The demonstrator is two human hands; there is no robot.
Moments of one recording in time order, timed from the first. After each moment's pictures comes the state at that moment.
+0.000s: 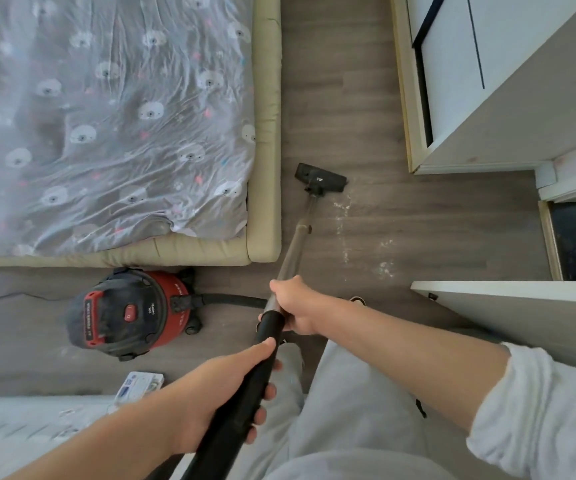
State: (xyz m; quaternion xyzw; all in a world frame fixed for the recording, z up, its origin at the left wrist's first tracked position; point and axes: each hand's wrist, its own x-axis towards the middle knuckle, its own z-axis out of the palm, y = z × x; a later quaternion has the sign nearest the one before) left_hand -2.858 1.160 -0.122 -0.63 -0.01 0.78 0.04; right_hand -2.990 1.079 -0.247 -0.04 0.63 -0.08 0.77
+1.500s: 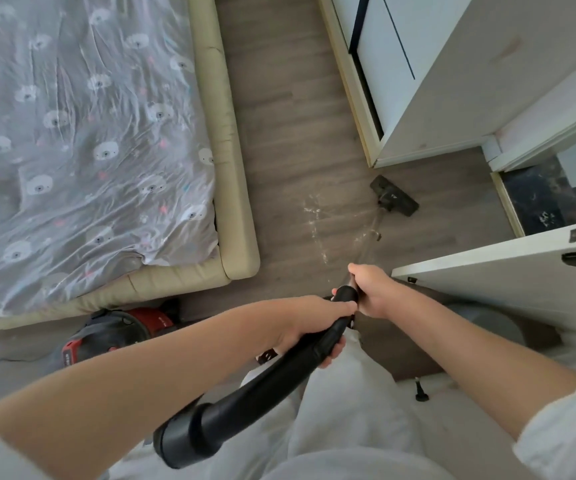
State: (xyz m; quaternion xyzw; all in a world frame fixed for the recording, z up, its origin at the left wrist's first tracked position) left_hand -3.008 1.088 -0.144 -0.55 0.21 0.77 0.24; right_hand -3.160 1.090 -0.261 0.08 0.69 -0.24 0.68
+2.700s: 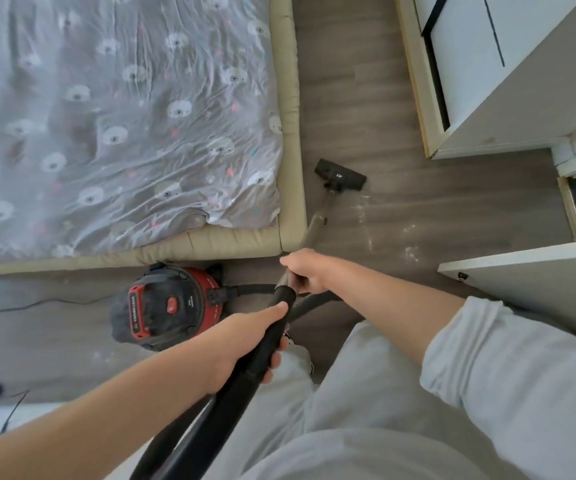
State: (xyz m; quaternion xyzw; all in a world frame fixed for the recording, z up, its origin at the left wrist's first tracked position) left_hand -2.761 1.160 -0.124 -0.67 0.05 0.74 0.04; right_hand -2.893 1.073 -0.273 -0.15 0.67 -0.03 0.73
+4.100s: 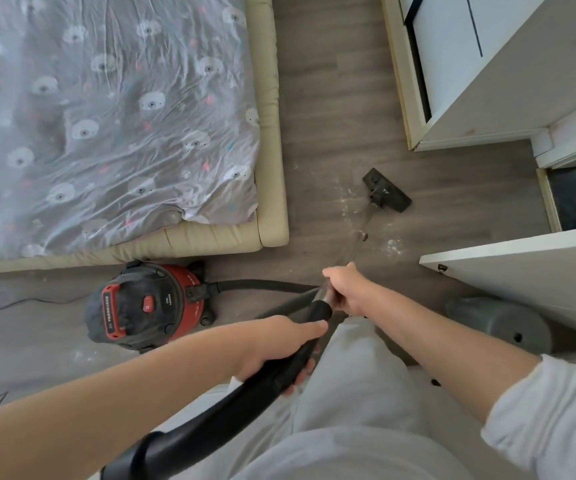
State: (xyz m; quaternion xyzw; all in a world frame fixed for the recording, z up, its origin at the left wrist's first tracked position) left_hand -2.852 1.154 -0.130 -0.59 0.18 0.75 0.23; right_hand -3.010 1.126 -0.282 -0.01 0.72 -0.15 0.68
